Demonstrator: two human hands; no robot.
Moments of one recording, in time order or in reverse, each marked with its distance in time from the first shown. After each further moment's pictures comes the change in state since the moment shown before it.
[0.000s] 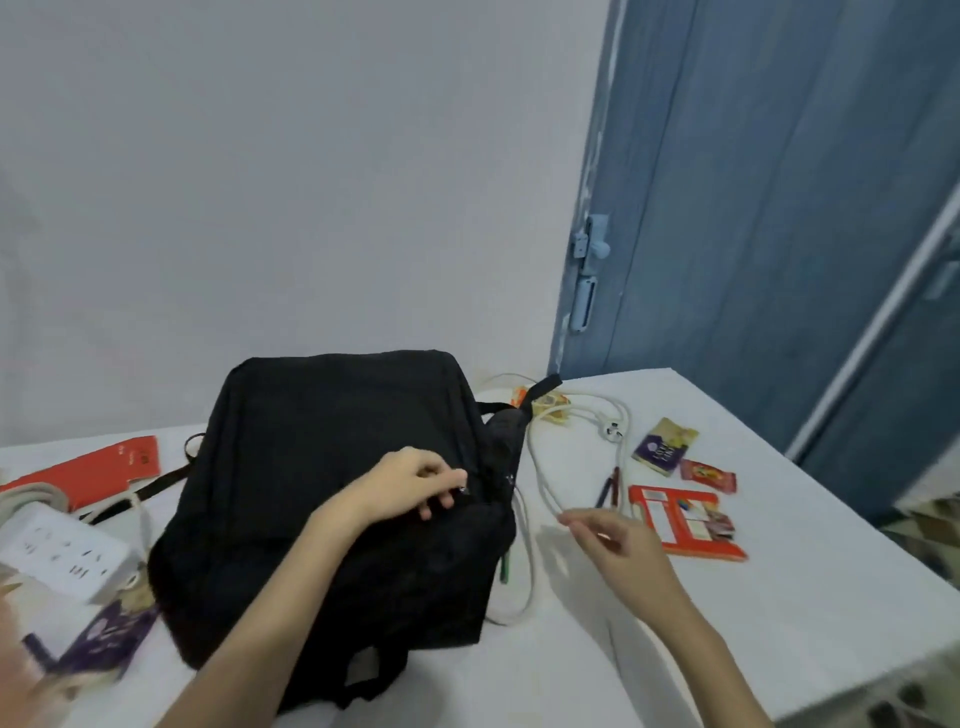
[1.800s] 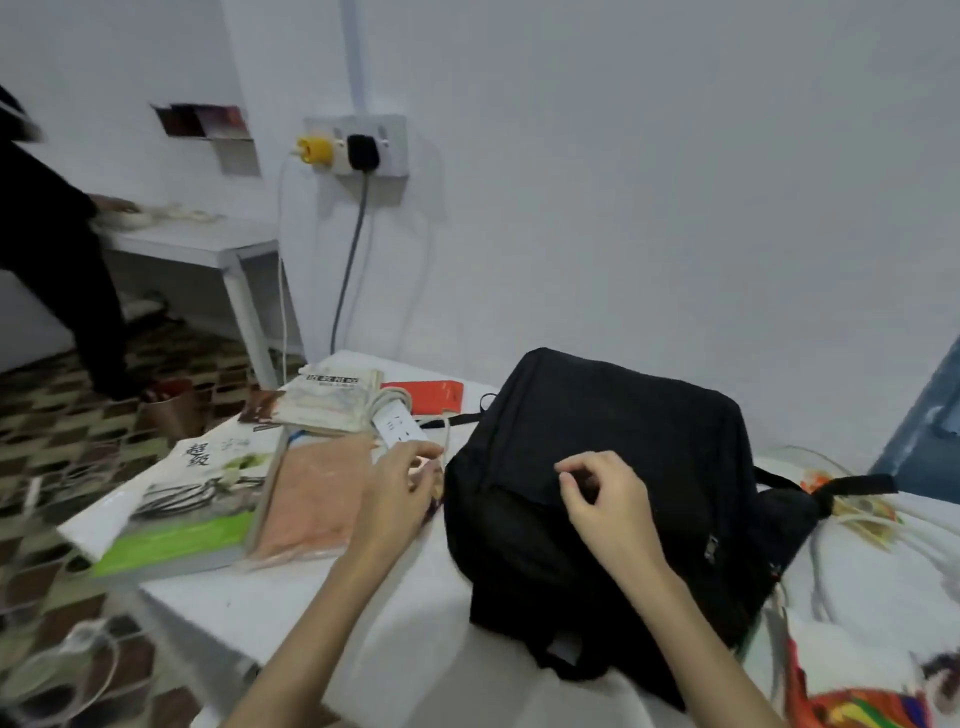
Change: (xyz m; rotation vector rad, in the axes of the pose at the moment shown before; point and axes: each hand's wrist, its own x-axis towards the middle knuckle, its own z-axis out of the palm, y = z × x) left_hand -0.158 -0.120 -0.019 -0.028 1.215 -0.220; right_hand 0.041 -0.141 0.147 0.052 -0.228 -0.511
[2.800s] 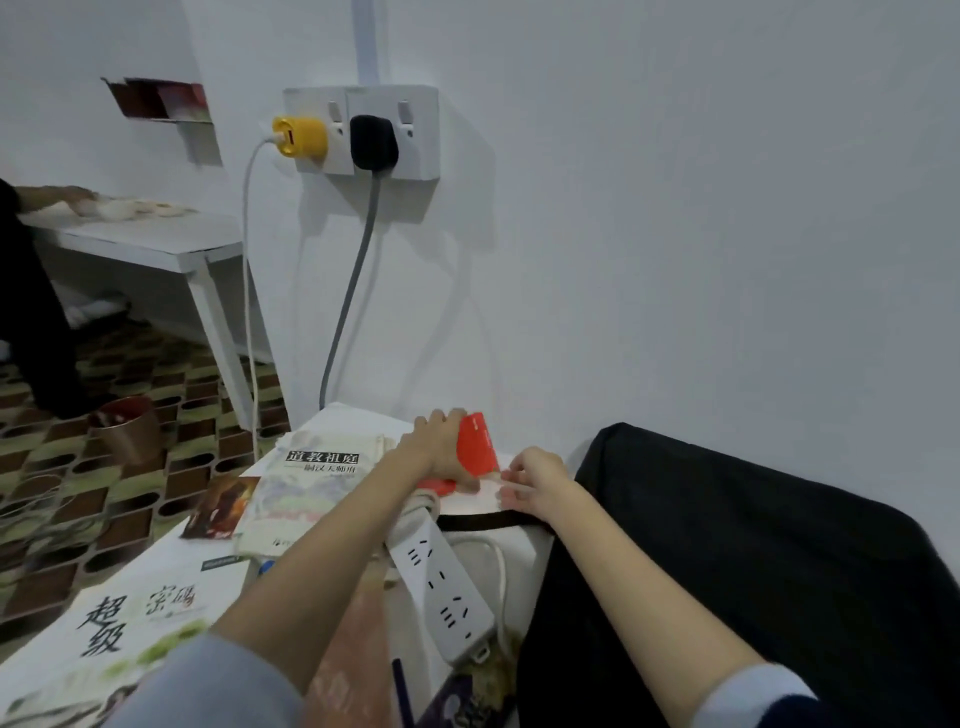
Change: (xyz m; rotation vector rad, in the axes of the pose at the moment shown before) left_hand 0.292 -0.112 0.052 0.639 -0.609 -0.047; right_hand 0.257 -0.005 0.204 0.726 -0.229 0.980
